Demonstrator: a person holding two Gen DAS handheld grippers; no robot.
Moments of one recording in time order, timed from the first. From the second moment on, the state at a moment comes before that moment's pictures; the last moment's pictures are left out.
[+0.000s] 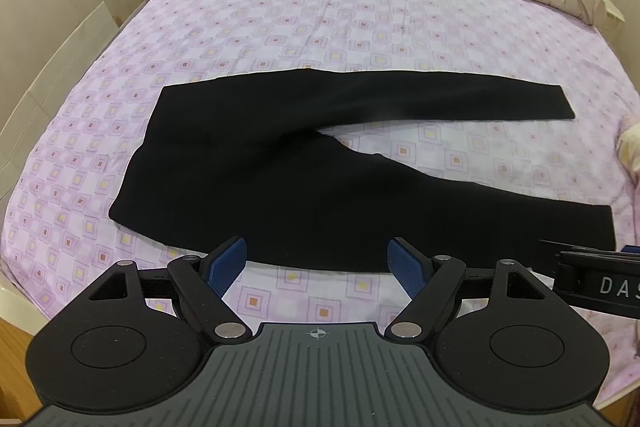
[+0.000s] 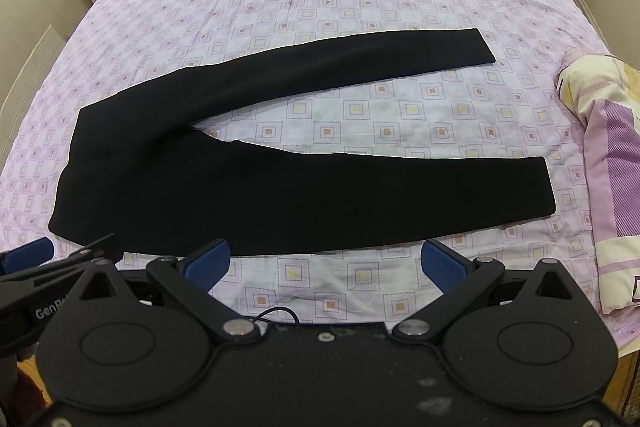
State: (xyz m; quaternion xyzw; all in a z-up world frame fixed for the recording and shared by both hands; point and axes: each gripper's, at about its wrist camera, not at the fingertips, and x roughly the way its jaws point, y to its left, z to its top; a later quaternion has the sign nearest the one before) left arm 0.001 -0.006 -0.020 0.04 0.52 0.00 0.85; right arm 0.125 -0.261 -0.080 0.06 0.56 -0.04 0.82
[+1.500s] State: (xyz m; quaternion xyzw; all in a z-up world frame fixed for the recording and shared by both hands) left arm 0.007 -0.003 -0.017 0.04 0.52 0.01 0.86; right arm 0.126 -0.252 -0.074 0.04 0.54 -0.04 0.84
